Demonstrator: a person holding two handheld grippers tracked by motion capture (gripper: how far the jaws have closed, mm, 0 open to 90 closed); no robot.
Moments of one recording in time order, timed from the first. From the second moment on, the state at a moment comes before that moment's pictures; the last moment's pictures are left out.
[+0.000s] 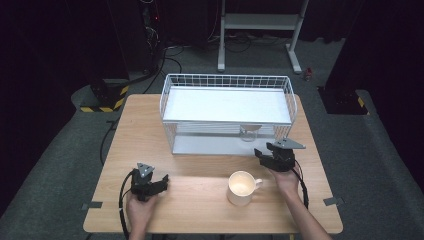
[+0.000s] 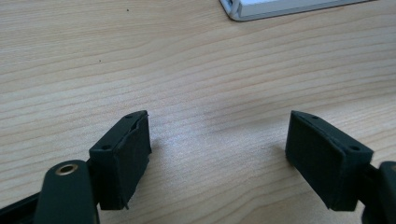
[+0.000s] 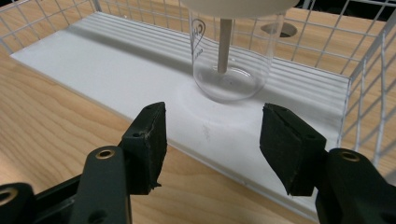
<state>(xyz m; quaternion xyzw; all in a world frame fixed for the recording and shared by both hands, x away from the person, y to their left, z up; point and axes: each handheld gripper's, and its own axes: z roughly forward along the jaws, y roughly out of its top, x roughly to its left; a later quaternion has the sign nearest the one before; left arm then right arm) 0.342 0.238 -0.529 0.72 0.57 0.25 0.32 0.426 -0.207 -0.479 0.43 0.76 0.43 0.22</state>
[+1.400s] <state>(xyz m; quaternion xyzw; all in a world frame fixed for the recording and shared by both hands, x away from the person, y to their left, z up) 0.342 0.238 -0.529 0.72 0.57 0.25 0.32 0.381 -0.255 -0.485 0.45 0.72 0.48 0.22</state>
